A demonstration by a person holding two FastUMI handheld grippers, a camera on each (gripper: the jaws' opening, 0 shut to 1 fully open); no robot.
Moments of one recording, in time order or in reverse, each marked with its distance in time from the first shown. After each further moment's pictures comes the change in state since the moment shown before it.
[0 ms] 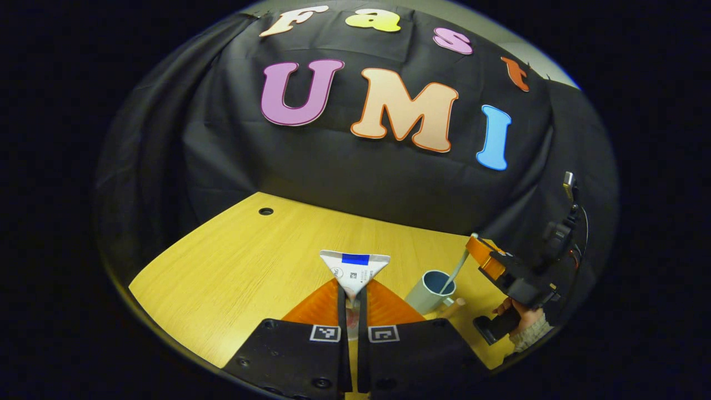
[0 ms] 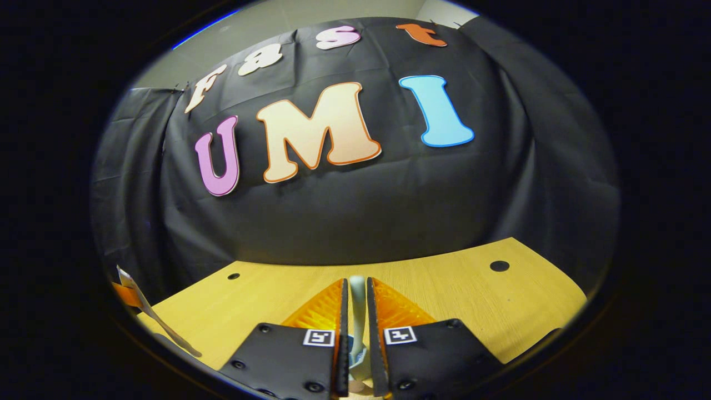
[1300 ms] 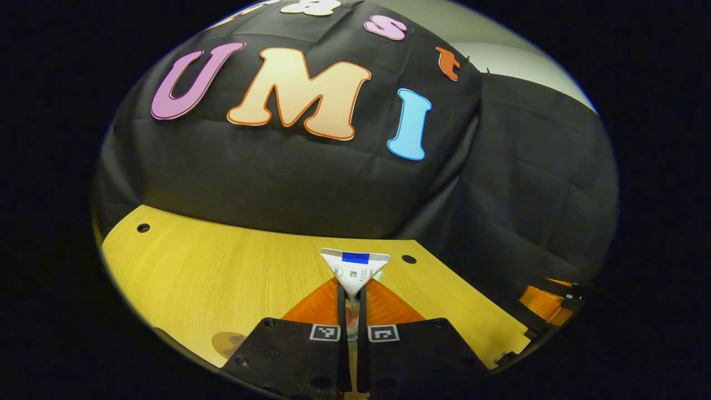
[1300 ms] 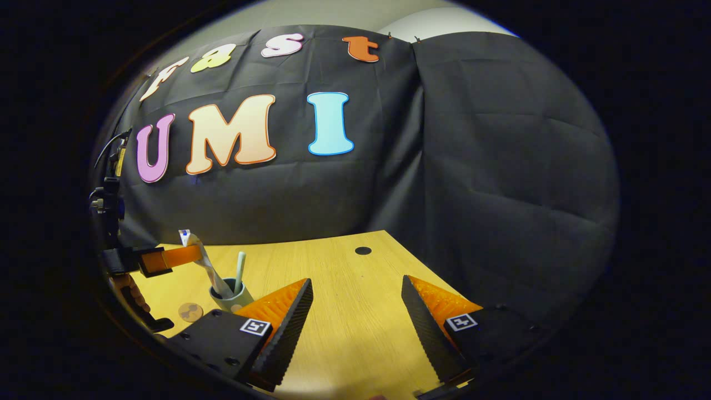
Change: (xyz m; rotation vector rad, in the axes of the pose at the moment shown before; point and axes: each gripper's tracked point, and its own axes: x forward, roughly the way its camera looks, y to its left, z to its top) left arm 0.121 -0.161 -0.020 0.058 -0.011 -0.484; right arm -0.199 -0.150 0.019 -0.117 0.044 -0.486
